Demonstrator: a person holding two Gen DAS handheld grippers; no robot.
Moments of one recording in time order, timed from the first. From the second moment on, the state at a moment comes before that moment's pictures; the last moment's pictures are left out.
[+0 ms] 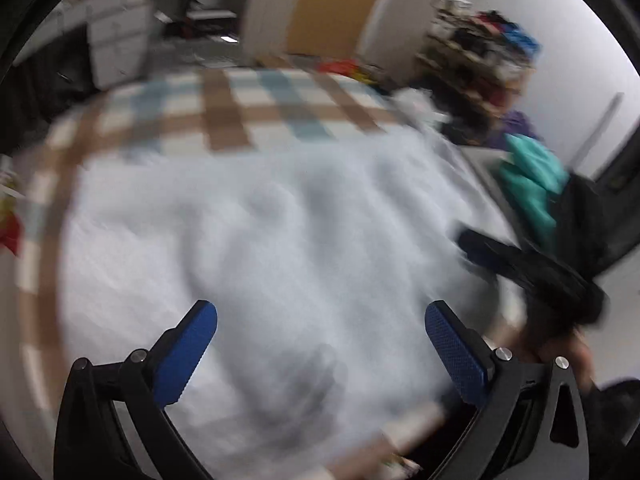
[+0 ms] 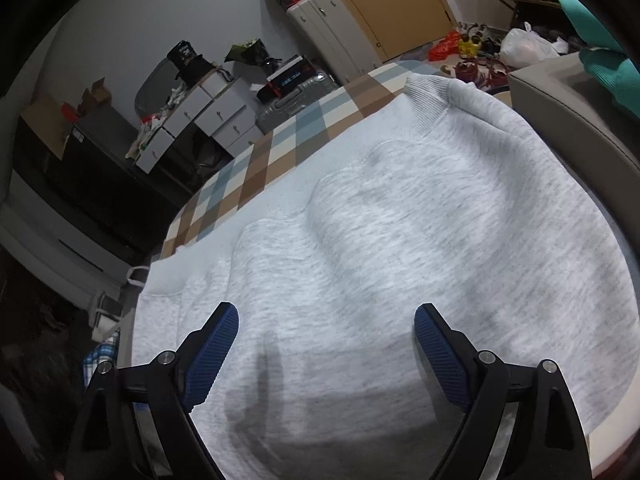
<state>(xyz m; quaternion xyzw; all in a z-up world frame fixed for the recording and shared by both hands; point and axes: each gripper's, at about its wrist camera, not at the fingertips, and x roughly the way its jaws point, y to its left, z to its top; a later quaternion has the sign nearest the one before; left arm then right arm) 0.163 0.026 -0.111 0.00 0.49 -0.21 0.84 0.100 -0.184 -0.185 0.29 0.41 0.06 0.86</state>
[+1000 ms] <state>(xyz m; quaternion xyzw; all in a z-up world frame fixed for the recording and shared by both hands) 0.185 0.065 -0.187 -0.06 0.56 -0.21 0.80 0.251 -0.110 -0.171 -0.02 0.55 0.08 0.83</state>
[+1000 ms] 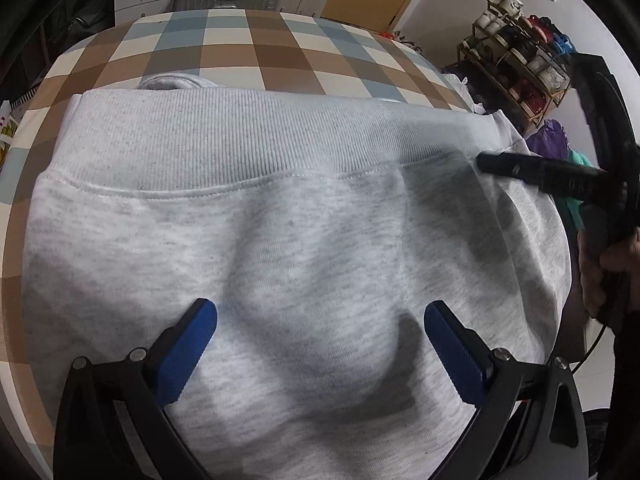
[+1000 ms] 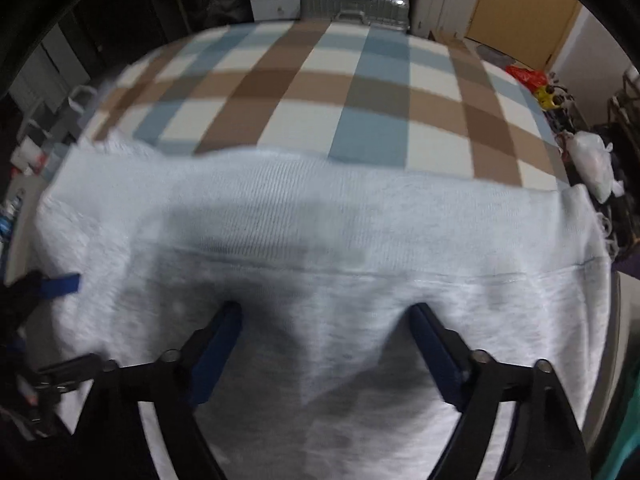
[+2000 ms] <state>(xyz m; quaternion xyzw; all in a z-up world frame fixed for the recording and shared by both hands) 0.117 -0.033 -0.142 0.02 0.48 -0.23 0.85 0.043 -0.273 -0.169 0.30 0.45 0.09 0.84</state>
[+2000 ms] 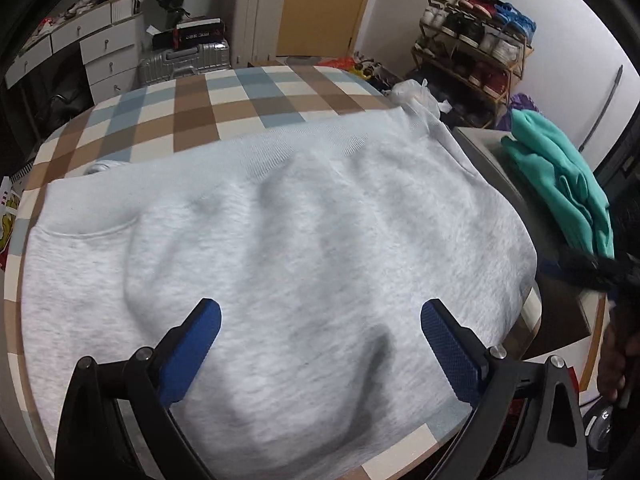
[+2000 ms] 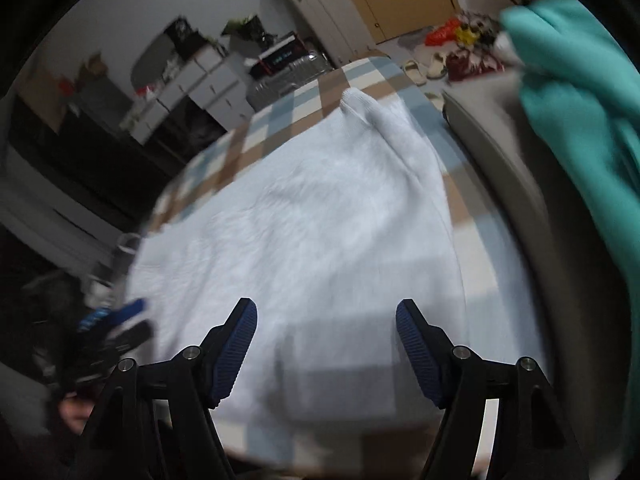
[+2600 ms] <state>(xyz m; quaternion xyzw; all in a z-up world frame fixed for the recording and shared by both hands) 0.121 -0.048 -0.157 0.06 0.49 -0.21 0.84 0.039 -0.256 -0.227 0.37 0.47 0.05 0.80</state>
